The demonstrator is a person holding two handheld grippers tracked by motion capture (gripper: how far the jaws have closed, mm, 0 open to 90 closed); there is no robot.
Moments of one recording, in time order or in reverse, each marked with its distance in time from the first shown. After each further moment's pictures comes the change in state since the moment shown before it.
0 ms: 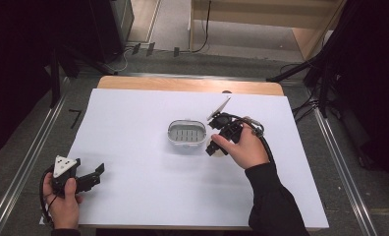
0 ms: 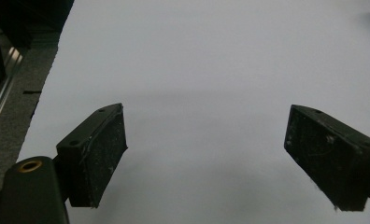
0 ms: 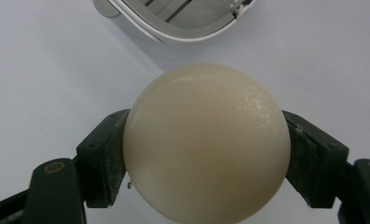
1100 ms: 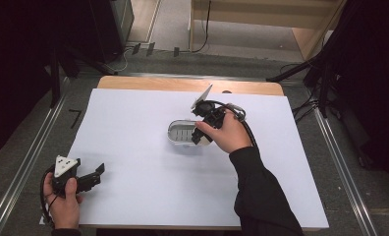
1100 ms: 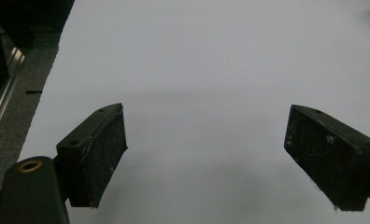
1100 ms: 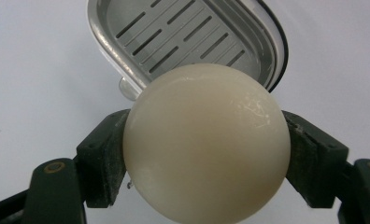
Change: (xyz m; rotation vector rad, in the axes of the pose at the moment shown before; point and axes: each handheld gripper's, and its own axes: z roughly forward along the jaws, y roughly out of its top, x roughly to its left) left arm -0.001 0.000 0.000 0.007 0.006 0.008; right arm 0.011 0.056 0.005 0.021 0.017 -0.025
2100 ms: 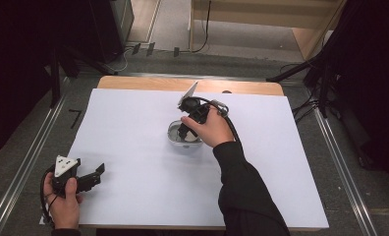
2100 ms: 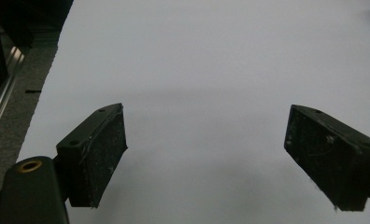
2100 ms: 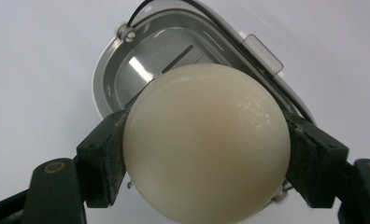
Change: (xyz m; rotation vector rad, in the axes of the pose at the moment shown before) left arm 0.000 0.000 0.000 0.002 0.000 -0.002; right arm 0.008 0.040 0.028 -0.011 0.019 -0.008
